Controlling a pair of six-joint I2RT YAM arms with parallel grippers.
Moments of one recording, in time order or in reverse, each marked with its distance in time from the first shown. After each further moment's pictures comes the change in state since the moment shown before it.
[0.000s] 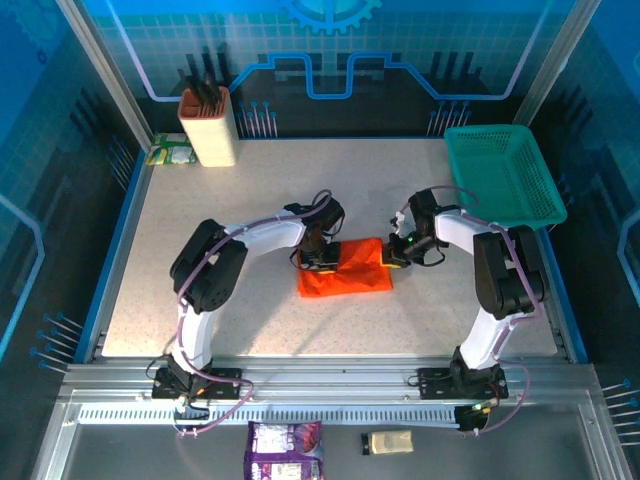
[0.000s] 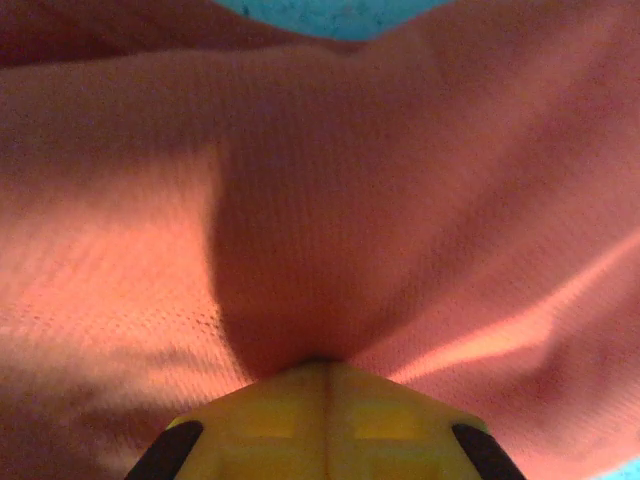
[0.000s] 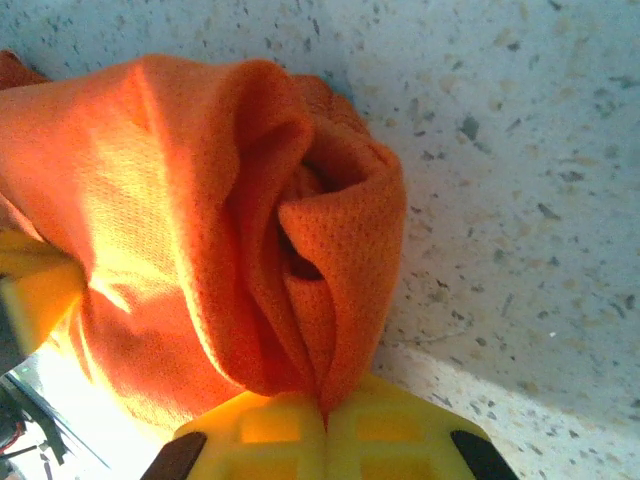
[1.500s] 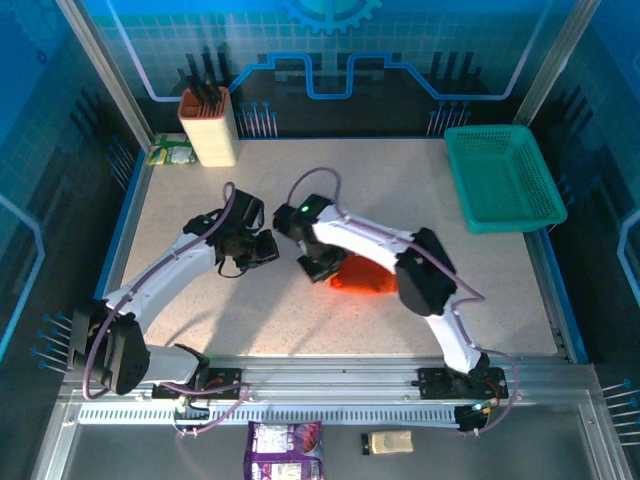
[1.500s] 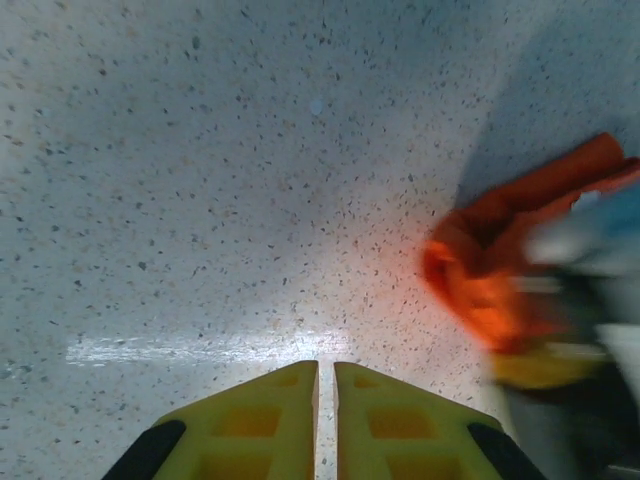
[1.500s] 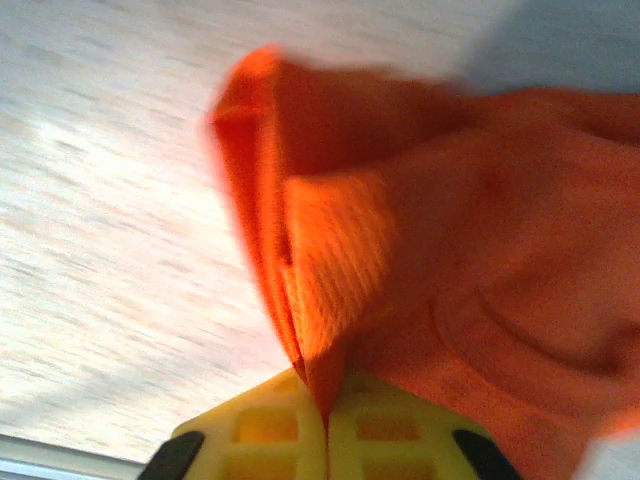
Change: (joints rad) left arm 0.269 -0.704 -0.392 -0.071 -0.085 -0.057; right arm 0.729 0.415 0.893 -0.727 0.576 0.145
